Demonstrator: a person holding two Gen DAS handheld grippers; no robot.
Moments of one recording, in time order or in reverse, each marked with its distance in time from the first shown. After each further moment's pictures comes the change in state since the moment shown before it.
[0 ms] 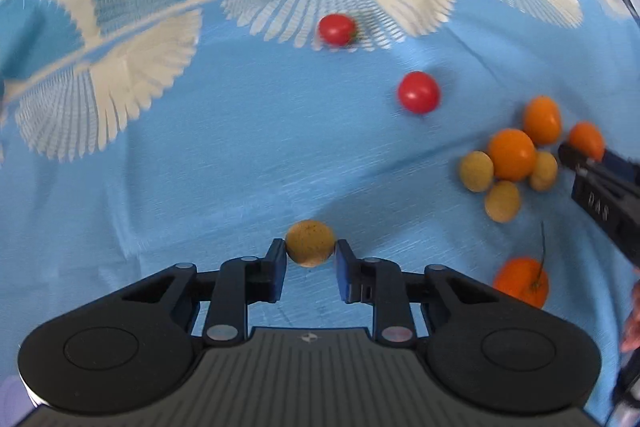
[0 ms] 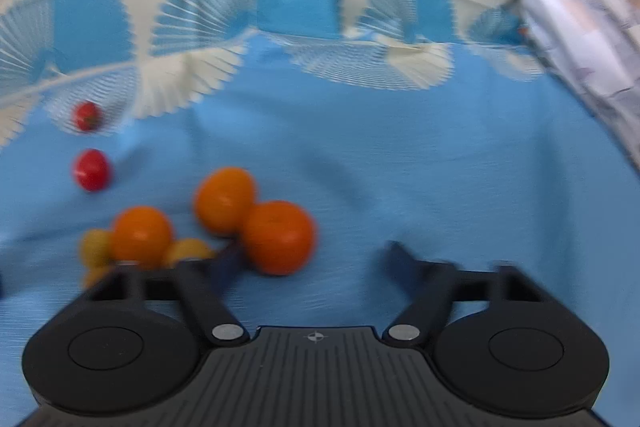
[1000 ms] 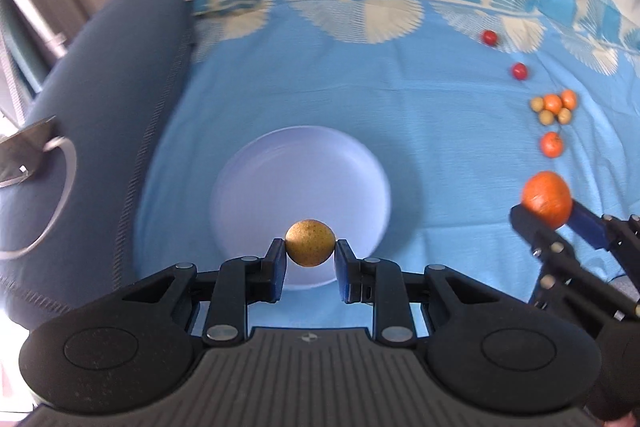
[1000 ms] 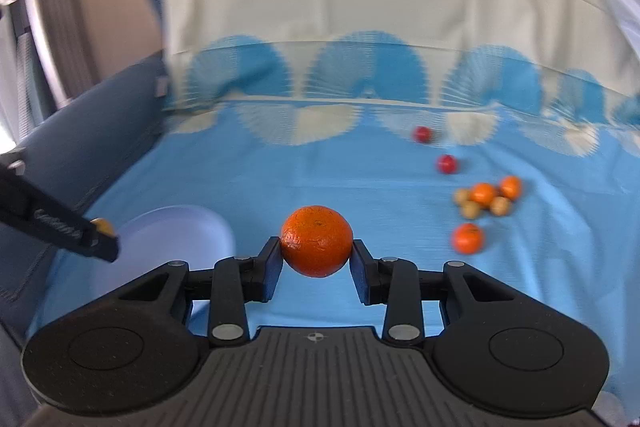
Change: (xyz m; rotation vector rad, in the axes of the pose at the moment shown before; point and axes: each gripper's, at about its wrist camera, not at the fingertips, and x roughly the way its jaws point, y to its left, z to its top) left arm -0.269 0.143 -0.224 -0.342 0.037 0.169; right arm -0.329 0.161 -0.073 -0.243 -0.067 0.507
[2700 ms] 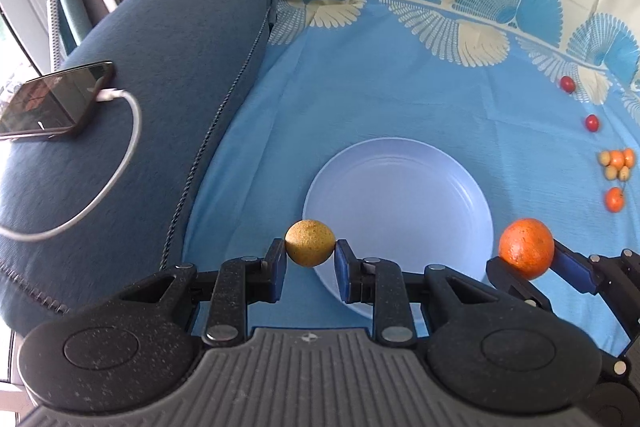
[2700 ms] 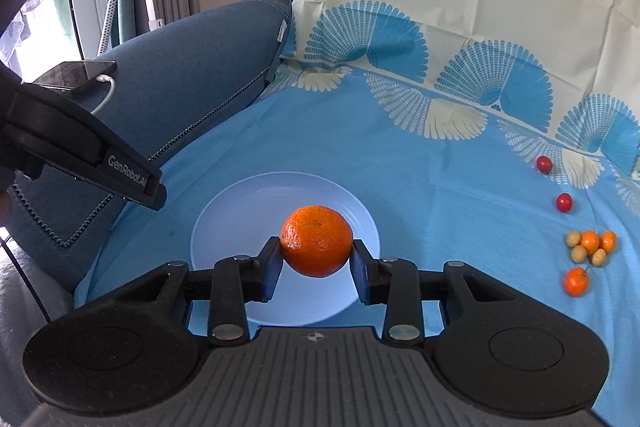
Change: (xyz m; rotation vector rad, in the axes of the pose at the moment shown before) left arm 0.057 0.093 0.005 -0.158 -0.010 0.028; right arm 0.054 0.098 0.013 -0.213 0.129 0.119
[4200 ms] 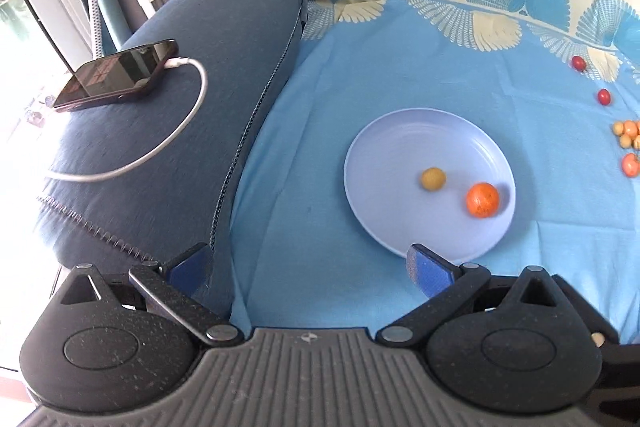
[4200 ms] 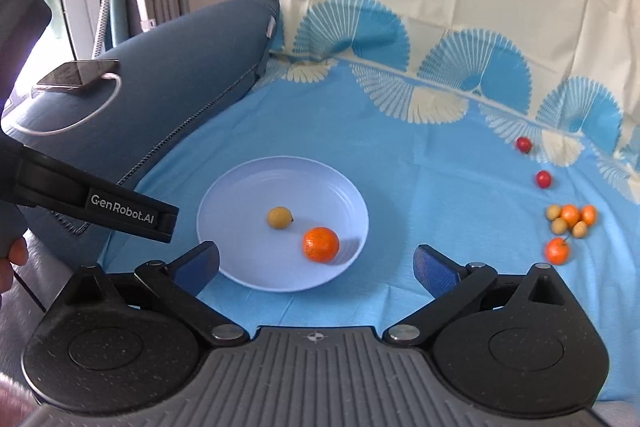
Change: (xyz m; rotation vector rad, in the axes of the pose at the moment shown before) left arm -0.045 0.008 -0.058 0.018 -0.040 0.105; right arm -0.065 0.005 -0.023 0.034 -0.007 -0.041
